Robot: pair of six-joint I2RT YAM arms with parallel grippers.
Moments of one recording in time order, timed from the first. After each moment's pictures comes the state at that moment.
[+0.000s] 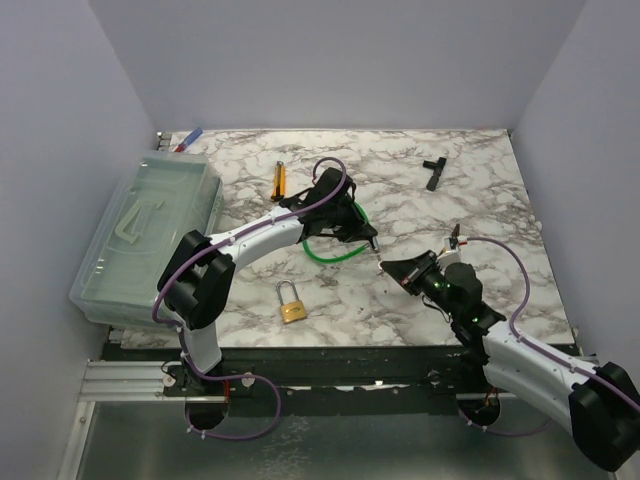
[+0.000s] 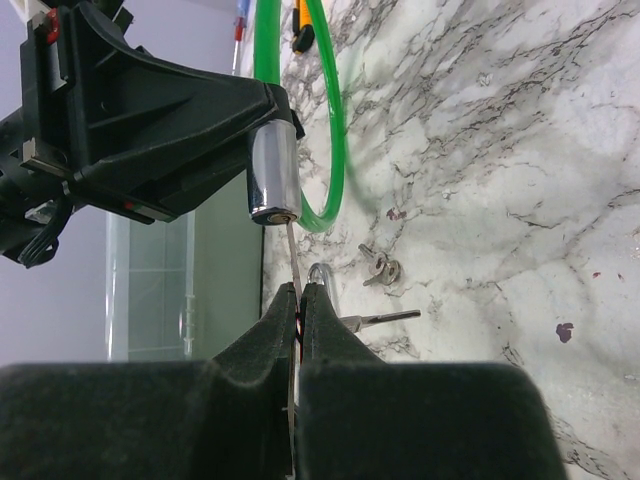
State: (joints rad) left arm -0.73 1.80 1.35 -0.28 0.24 -1.17; right arm 0.55 0.82 0.15 0.44 -0.04 1.18
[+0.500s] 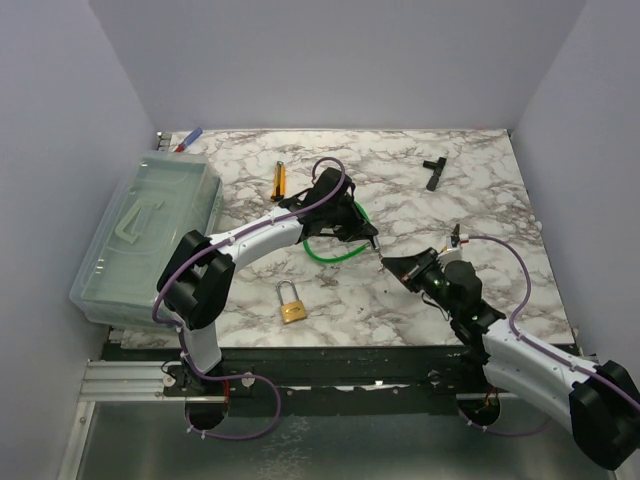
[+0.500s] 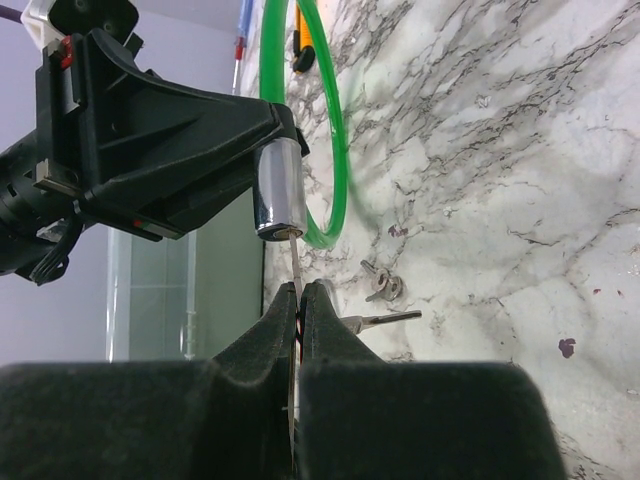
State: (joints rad) left arm -0.73 1.80 1.34 -0.26 0.25 -1.19; right arm 0.55 0.83 0.16 0.44 0.00 1.18
